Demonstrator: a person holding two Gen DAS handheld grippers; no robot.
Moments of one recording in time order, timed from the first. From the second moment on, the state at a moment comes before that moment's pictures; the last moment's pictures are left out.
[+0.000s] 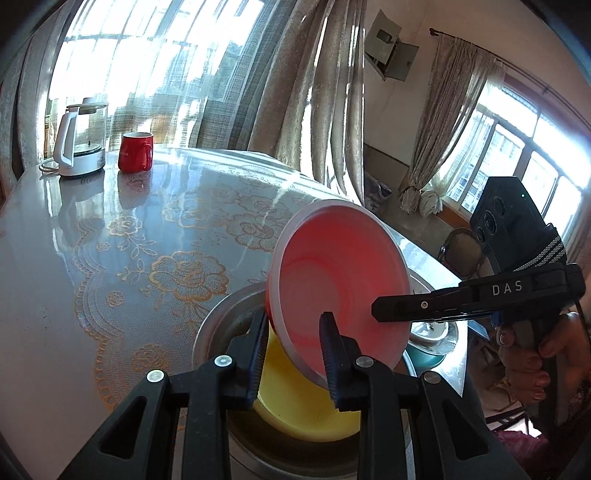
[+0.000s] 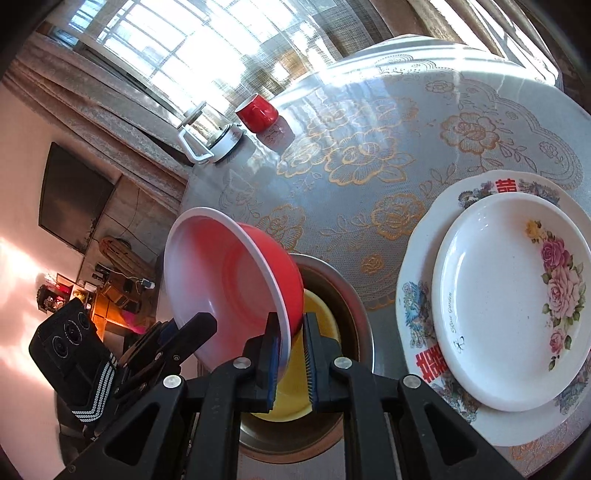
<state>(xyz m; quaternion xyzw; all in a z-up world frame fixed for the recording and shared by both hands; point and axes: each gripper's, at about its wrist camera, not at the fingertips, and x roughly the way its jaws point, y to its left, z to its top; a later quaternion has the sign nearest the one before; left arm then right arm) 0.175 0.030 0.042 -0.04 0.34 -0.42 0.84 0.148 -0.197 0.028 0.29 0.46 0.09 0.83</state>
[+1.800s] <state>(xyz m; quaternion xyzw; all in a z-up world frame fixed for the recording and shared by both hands) 0.183 0.073 0.022 -0.05 0.34 -0.24 0.91 0.117 -0.198 0.022 0.19 0.48 0.05 0.86</state>
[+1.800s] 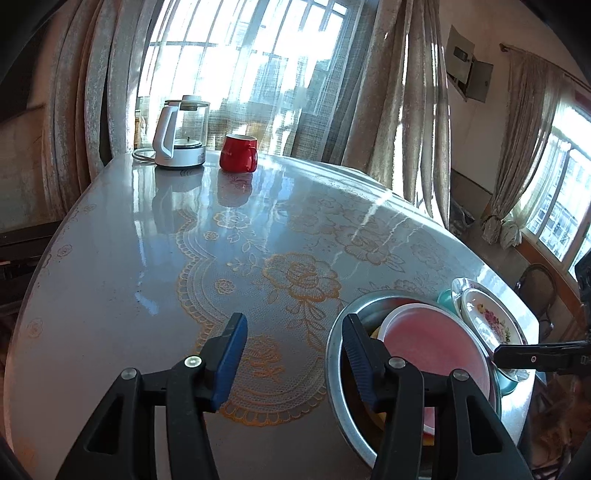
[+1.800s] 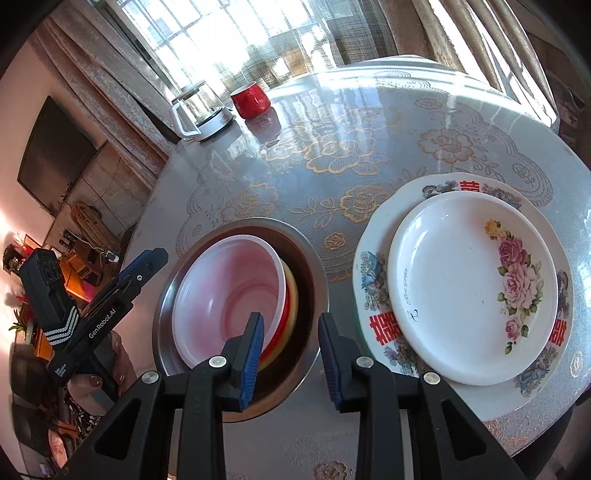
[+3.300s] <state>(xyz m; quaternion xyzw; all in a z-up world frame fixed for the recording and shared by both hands) 0.122 0.060 0.029 -0.03 0.40 -0.17 0.90 0.112 -0.184 -0.006 0.20 0.50 0.08 0.84</state>
